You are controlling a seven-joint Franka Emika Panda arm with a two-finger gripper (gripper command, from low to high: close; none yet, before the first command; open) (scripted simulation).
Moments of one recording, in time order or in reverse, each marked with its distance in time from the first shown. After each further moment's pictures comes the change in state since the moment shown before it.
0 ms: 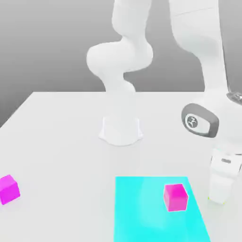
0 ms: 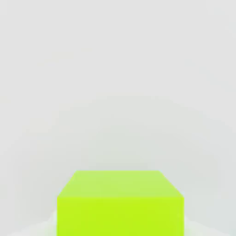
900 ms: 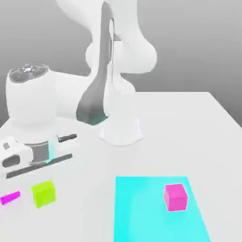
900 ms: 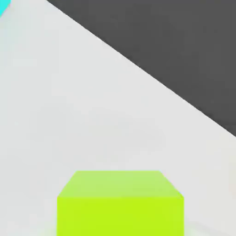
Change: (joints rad) arm -0.764 -0.134 -0.435 0.059 0.155 -0.178 -0.767
